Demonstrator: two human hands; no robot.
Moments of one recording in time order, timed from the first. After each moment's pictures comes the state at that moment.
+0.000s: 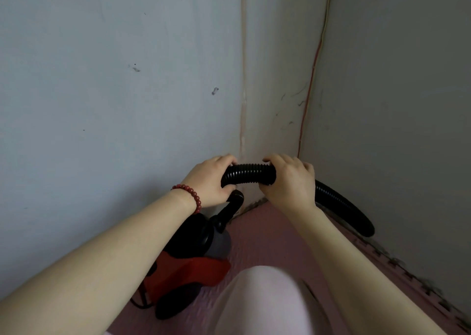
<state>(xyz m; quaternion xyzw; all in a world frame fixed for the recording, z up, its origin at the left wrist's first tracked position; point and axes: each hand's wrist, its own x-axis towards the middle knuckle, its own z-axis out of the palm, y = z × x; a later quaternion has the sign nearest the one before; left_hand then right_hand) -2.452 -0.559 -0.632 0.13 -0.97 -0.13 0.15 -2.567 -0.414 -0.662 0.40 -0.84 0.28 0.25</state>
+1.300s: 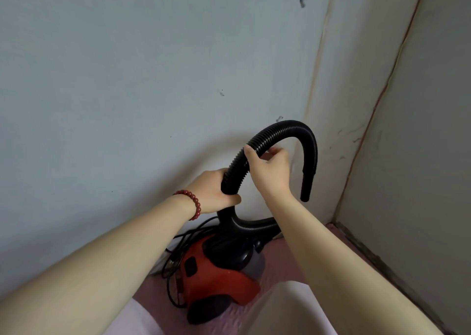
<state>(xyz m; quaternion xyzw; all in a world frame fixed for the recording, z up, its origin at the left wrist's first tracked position) -2.345 -0.601 -0.595 0.29 -0.91 -0.25 0.15 -2.454 -0.524 -0.578 0.30 -0.67 0.66 -0.12</state>
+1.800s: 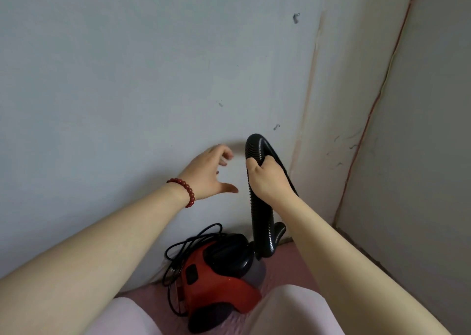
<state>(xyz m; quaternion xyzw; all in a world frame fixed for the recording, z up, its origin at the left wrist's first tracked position) -2.341 -0.616 -0.564 0.24 -0.91 -0.23 0.26 -2.446 -0.500 -0.552 0.40 -0.77 0.48 -0.14</state>
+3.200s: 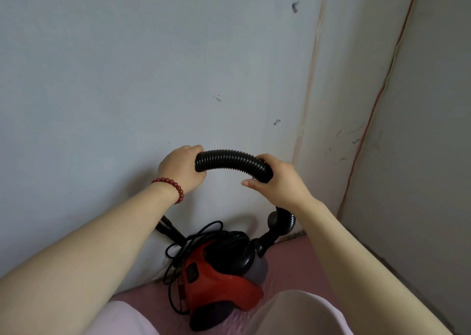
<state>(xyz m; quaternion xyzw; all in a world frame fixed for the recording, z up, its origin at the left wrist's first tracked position) -2.329 -0.648 -0.576 0.37 -0.88 -0.04 0.28 -2.498 -0.497 -0.588 0.55 -0.74 0.39 -0.02</state>
